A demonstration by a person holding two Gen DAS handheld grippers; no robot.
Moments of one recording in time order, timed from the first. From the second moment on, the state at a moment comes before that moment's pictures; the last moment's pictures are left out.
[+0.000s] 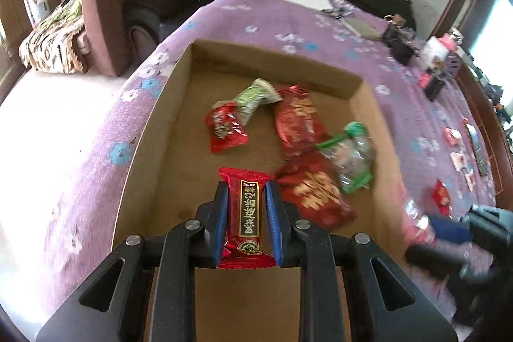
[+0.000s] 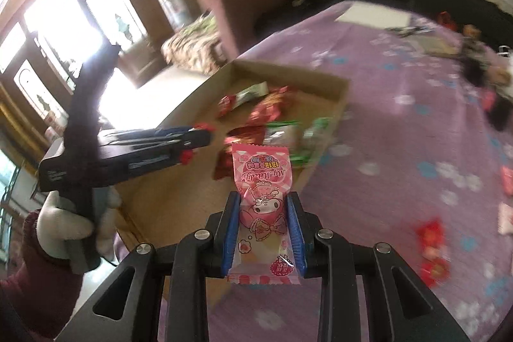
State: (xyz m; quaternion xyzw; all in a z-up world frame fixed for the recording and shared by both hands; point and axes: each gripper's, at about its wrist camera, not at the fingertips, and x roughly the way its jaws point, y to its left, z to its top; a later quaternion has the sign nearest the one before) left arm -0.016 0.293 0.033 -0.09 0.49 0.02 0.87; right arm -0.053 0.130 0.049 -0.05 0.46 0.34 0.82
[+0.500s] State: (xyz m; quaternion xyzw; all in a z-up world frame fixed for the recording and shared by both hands) left arm -0.025 0.324 0.039 -0.16 0.48 0.03 0.86; right arm -0.012 0.167 0.016 -0.05 0.49 0.27 0.83
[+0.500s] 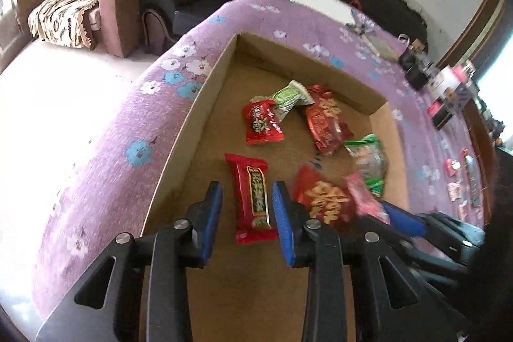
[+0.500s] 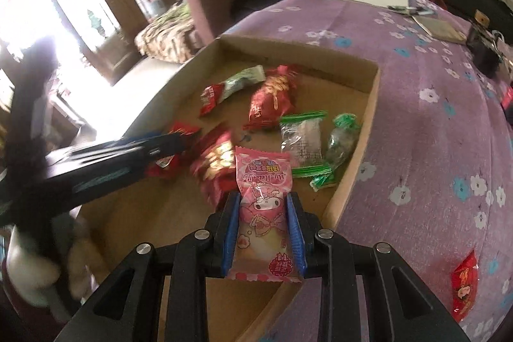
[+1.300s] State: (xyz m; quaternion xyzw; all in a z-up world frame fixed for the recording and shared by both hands) left arm -0.079 0.216 0.095 -0.16 0.42 -0.07 0.89; right arm -0.048 -0.094 0.055 0.09 0.41 0.11 0.90
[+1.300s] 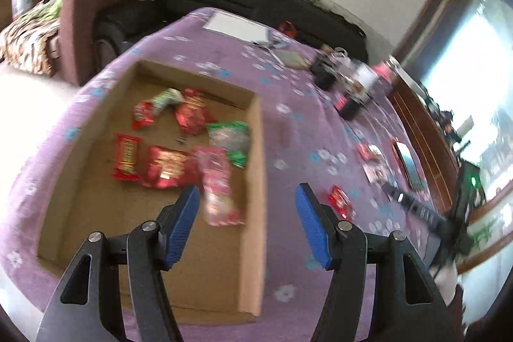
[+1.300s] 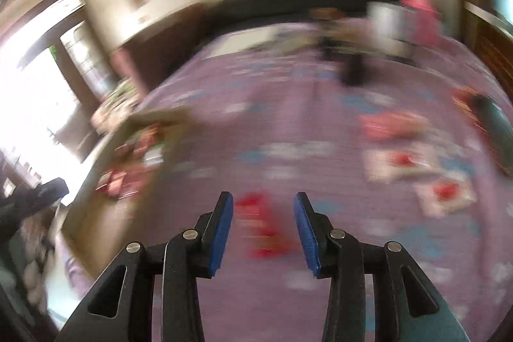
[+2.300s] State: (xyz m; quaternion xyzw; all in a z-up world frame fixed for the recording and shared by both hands) left arm -0.069 0.092 0.075 -0.08 0.47 -0.12 0.87; right arm -0.039 -0.120 0.011 0.02 0.44 0.15 0.89
